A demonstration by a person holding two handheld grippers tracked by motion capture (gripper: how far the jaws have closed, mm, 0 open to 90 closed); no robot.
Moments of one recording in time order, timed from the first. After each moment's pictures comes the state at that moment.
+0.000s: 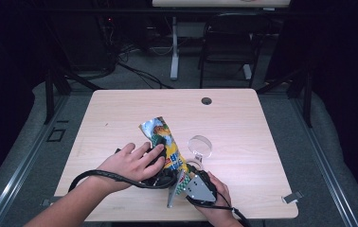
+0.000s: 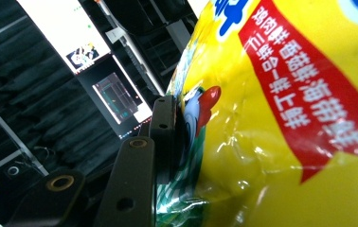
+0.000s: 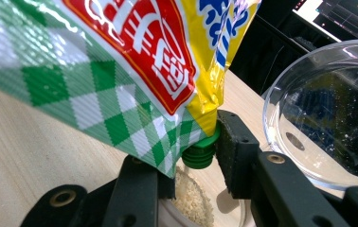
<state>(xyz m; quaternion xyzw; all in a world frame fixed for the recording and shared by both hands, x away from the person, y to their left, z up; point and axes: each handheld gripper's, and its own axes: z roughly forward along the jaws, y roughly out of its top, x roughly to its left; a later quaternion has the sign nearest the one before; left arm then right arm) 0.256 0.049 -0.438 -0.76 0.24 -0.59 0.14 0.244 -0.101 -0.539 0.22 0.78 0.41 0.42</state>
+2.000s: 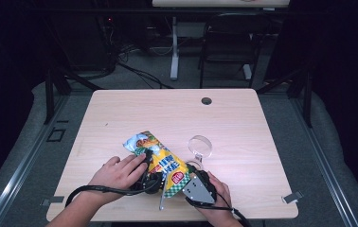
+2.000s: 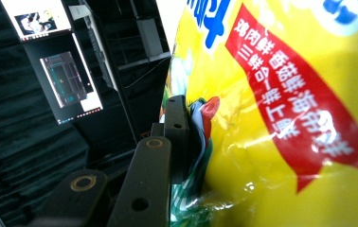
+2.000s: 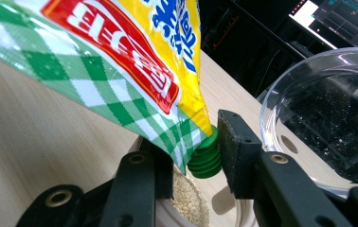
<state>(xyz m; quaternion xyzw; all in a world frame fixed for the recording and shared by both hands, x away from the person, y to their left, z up) 0.256 0.082 -0.473 -0.83 0.13 -0.54 0.06 0.242 -0.100 -0.539 0.21 0.78 0.40 0.43</state>
